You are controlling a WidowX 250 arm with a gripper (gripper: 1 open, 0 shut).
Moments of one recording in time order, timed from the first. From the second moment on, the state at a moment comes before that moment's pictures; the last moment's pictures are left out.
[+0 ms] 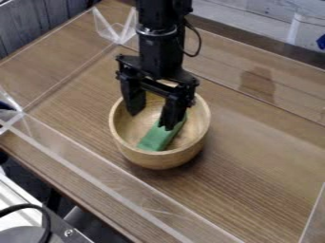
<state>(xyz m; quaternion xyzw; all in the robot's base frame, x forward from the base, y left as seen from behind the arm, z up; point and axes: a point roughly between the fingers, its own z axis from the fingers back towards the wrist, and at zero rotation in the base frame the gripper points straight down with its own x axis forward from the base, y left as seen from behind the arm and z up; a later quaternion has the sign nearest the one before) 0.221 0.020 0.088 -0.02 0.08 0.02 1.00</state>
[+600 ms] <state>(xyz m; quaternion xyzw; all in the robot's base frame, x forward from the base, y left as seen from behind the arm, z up) 0.224 0.018 0.086 -0.03 0.08 0.02 1.00</state>
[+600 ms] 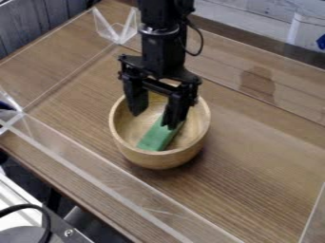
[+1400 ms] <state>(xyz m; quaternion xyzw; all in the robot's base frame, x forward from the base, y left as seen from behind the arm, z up) 0.225 0.022 0.087 -0.03 0.08 0.03 1.00</state>
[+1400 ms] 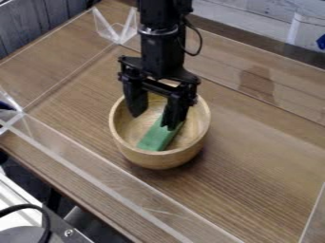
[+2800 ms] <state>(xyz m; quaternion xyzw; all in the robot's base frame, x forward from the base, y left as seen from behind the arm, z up) 0.228 0.023 0.058 -0.03 0.10 0.04 0.99</state>
